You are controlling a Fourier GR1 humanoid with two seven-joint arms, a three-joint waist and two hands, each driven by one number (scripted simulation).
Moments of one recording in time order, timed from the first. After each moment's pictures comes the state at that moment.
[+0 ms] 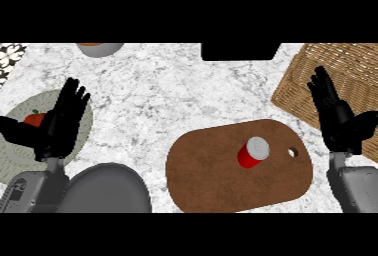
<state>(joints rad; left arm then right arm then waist) -0.21 0.29 0.00 -1.38 0.41 0.15 0.00 -0.25 -0.31 0.03 -1.46 -0.11 -0.18 0.04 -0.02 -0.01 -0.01</state>
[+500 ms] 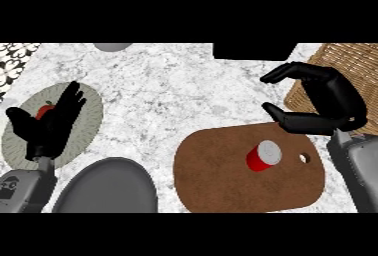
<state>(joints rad) -0.22 0.40 -0.06 -1.34 0.30 0.12 0.08 -0.46 -0.39 0.11 -1.53 -0.18 0.20 -0.18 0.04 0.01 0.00</state>
